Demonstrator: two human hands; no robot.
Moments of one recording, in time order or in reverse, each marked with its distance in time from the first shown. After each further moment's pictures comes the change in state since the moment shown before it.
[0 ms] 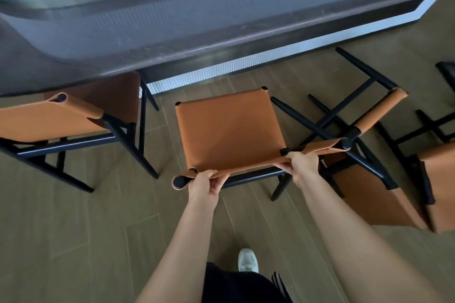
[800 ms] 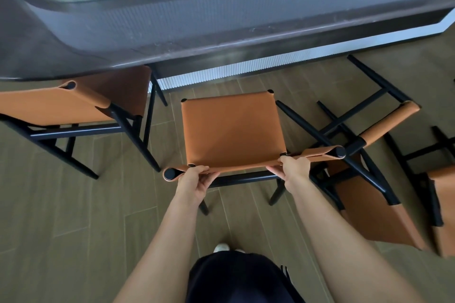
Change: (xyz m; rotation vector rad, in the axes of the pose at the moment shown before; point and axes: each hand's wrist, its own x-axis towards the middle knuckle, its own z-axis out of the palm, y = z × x) left_hand 0.007 -0.003 -0.005 0.065 -0.003 0.018; right_hand 0.002 0.000 -0.009 -0.013 -0.048 0.006
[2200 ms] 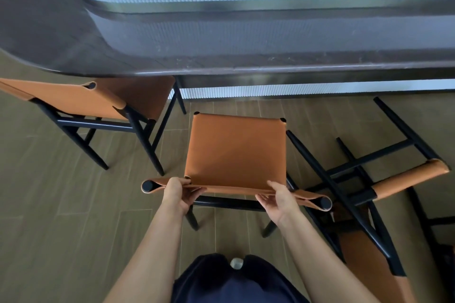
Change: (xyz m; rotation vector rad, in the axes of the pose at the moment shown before) left_hand -0.001 -0.010 0.038 -0.025 0.176 0.057; right_hand 0.038 -0.029 -0.014 0.187 -0.336 0.330
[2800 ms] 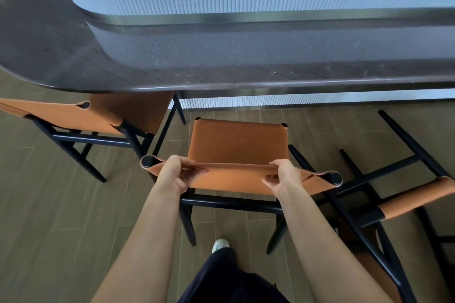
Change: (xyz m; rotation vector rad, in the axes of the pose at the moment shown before) left_hand 0.000 0.087 0.072 0.087 -0.118 0.031; right_hand 0.007 -0.081 0.094 -0.177 0.111 -0.120
